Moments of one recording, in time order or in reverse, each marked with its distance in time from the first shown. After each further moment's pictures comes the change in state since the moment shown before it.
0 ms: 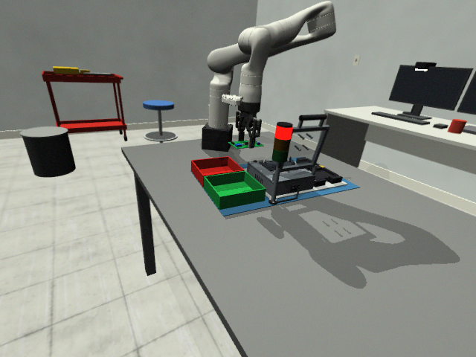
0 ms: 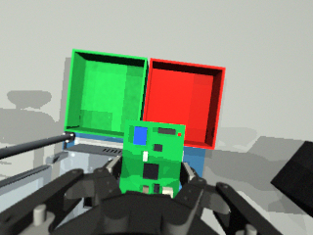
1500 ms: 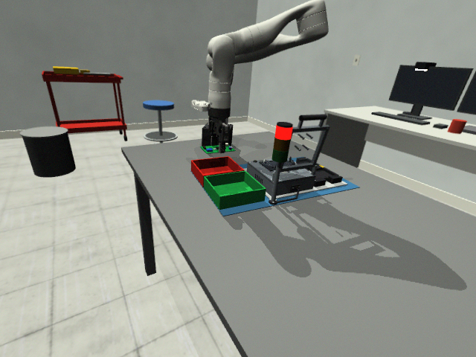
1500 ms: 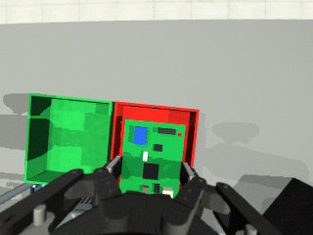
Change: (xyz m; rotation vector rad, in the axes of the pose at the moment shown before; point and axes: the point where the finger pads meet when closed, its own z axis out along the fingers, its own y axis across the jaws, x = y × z) arm 0.088 0.048 0.026 -0.003 -0.001 0.026
